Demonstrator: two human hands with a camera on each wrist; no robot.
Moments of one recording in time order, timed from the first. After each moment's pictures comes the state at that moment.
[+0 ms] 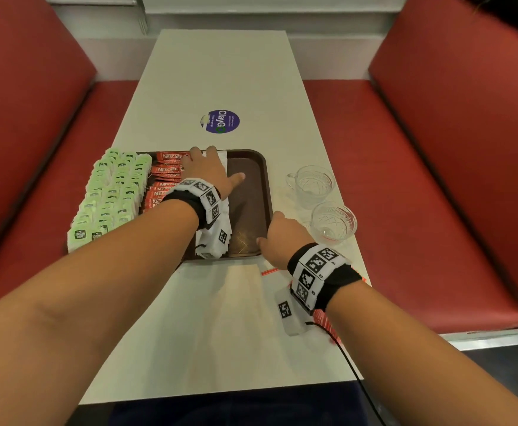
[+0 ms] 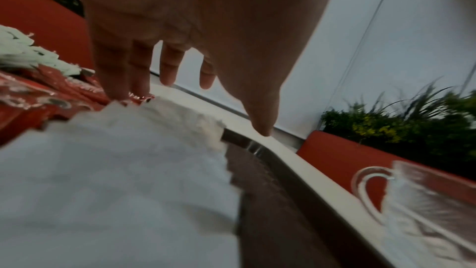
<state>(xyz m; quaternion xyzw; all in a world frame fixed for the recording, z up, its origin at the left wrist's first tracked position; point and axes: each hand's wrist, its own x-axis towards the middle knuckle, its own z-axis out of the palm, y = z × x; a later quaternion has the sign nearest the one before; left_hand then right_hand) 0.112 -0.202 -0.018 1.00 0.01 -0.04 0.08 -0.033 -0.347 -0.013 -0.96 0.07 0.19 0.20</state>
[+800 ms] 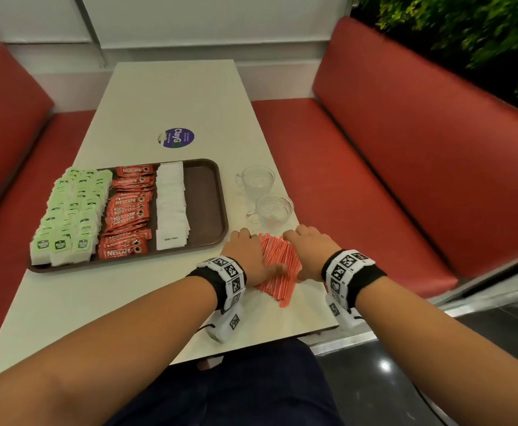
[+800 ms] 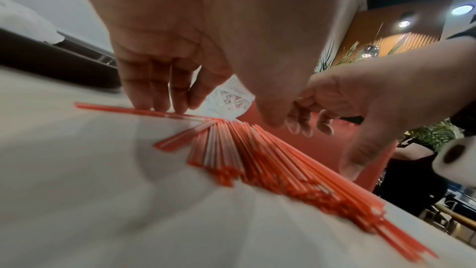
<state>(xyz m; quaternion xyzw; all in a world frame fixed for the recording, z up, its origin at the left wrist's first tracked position) -0.082 -0.313 -0.052 0.96 -0.26 -0.14 0.02 -0.130 -0.479 -0.020 -0.98 -0.02 0.18 0.00</state>
